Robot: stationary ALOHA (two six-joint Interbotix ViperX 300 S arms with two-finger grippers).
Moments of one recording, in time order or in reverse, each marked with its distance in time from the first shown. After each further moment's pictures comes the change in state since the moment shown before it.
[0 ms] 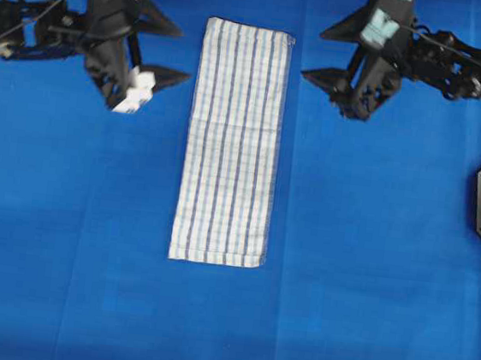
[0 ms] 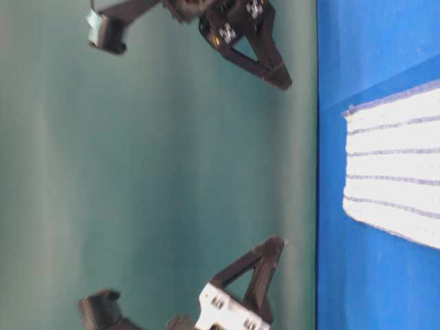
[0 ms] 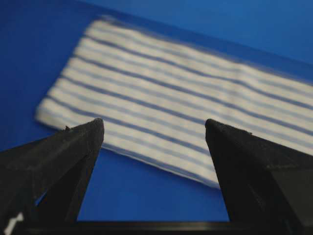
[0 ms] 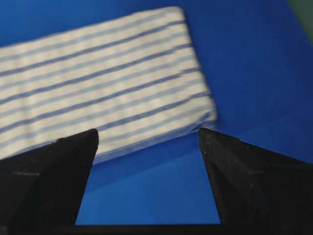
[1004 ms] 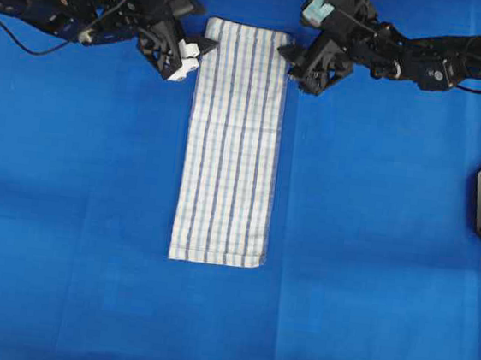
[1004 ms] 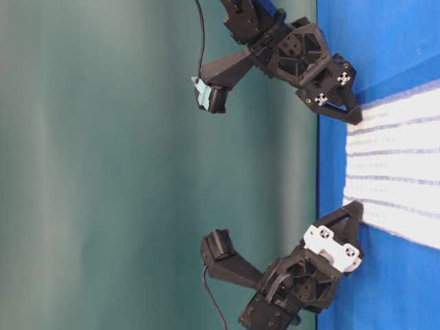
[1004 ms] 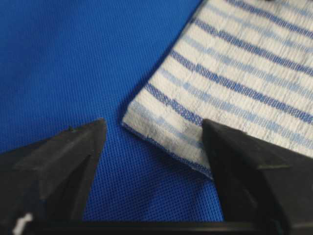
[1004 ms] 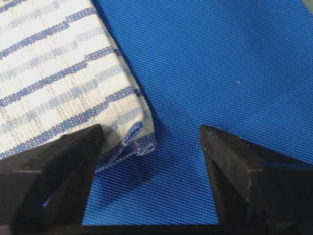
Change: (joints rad) left arm 0.156 0.471 -0.150 0.000 -0.259 0.032; right arm -0.061 0.413 -0.132 0.048 -0.204 0.006
